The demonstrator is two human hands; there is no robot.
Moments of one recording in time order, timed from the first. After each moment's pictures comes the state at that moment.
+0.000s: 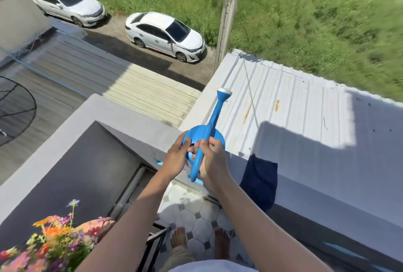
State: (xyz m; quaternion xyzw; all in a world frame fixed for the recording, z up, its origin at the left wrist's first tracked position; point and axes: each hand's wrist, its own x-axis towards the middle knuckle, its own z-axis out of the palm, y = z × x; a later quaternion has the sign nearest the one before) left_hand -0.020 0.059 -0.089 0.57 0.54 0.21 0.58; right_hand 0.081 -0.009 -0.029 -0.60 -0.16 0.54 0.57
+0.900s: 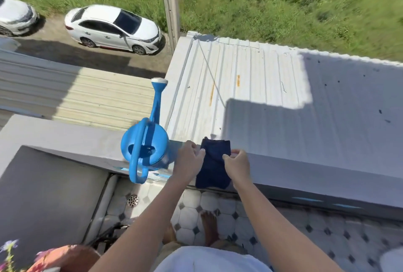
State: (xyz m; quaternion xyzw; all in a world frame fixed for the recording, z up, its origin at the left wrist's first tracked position) left_hand 0.133 -0.028 -0.106 0.71 0.54 0.07 0.45; right_hand 0.249 -0.123 -0.125 -0.85 -0.03 0.36 0.38
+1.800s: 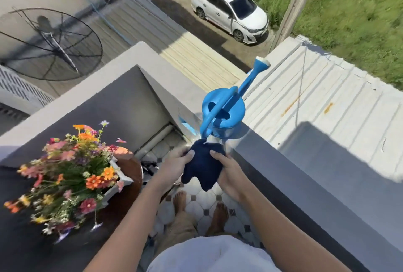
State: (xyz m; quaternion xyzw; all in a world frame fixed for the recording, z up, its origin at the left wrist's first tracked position) left_hand -0.048 -0.096 -0.100 0.39 0.62 0.26 0.64; right_hand 0.128 -0.115 -0.130 -0.50 -0.09 0.78 0.38
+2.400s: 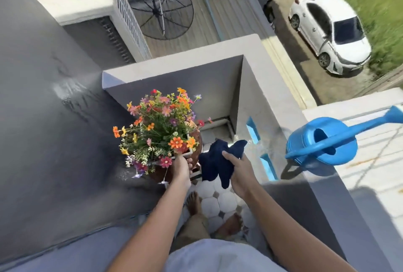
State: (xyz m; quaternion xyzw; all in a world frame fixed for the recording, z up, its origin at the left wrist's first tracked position) left_hand -0.194 -0.163 -0.150 -0.16 0.73 0.50 0.43; right_hand -0.039 -0.104 -0.137 -0.50 -0.20 0.79 0.28
